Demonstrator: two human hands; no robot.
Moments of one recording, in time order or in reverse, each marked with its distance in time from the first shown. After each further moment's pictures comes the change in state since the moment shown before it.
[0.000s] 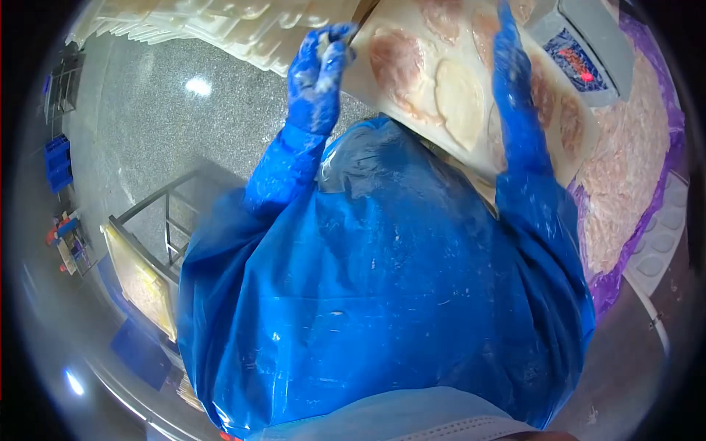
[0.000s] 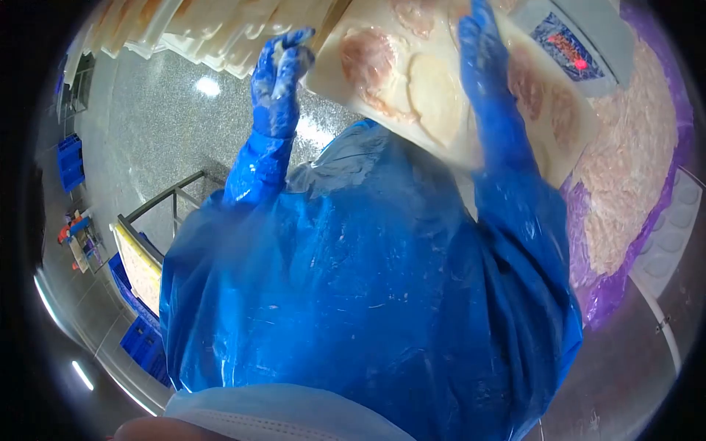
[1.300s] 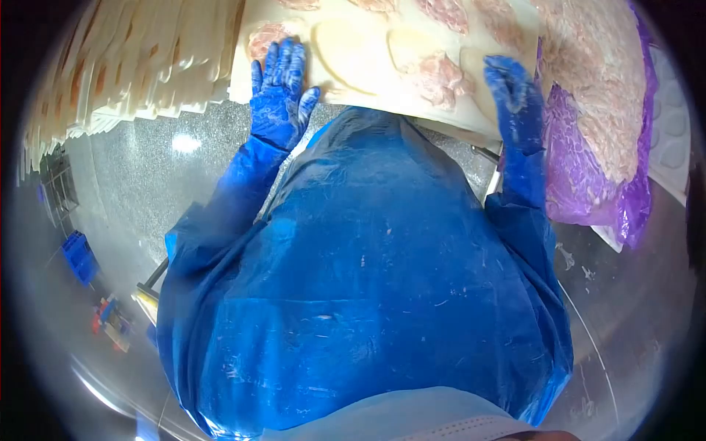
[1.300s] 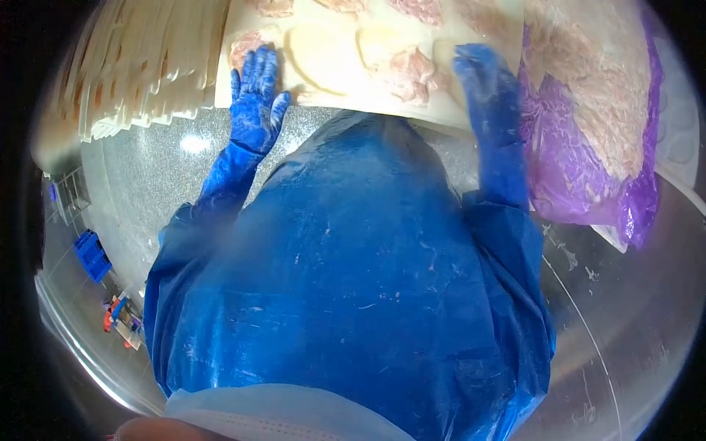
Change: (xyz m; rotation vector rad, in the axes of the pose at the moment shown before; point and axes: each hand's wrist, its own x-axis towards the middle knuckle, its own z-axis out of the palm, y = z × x) left_hand -0.037 -0.058 0.047 1.212 -0.602 0.606; right_hand -0.218 0.008 -0.148 0.106 0.286 0.314
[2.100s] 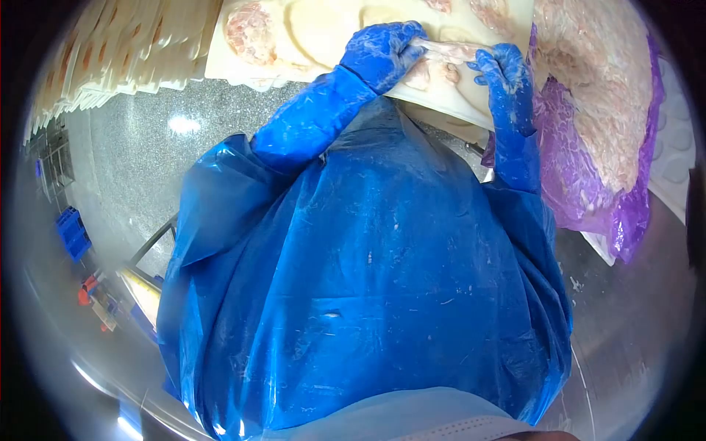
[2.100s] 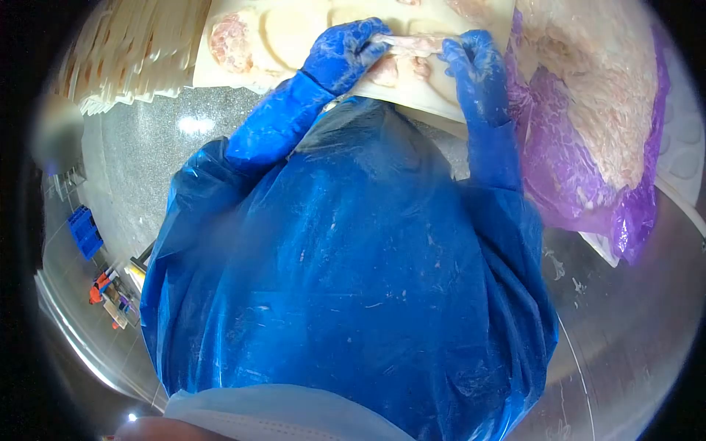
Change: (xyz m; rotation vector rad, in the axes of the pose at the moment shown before) left_hand 0.094 0.136 0.062 -0.581 0.168 0.019; right_hand 0.004 0.023 -0.017 0.190 -0.089 0.138
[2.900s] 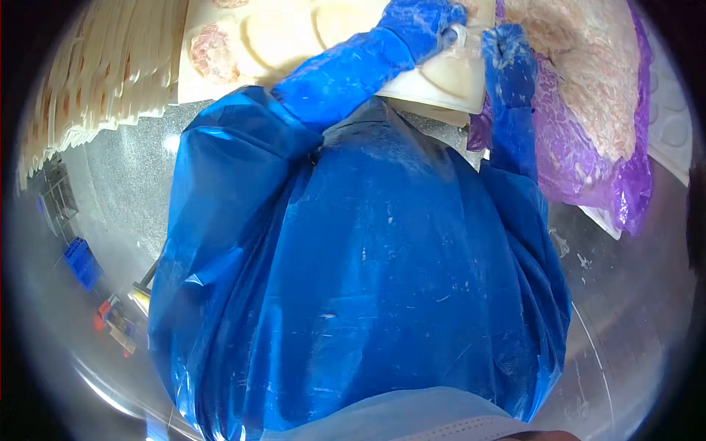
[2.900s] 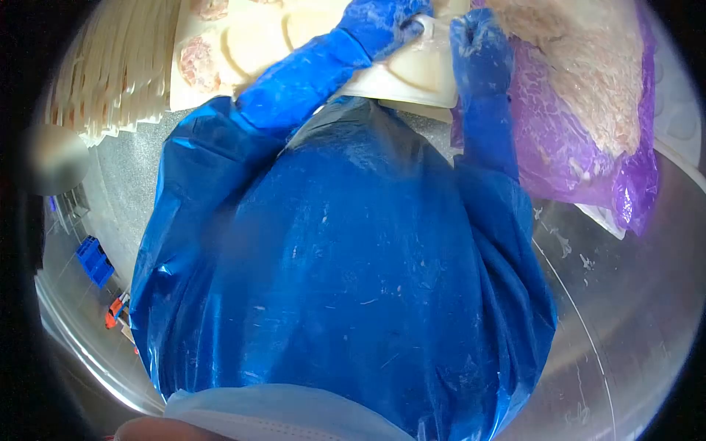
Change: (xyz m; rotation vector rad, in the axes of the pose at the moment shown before) left_hand 0.070 0.021 0.080 0.019 -0.237 0.246; right_hand 0.010 0.031 -0.055 -0.721 0.334 -0.289
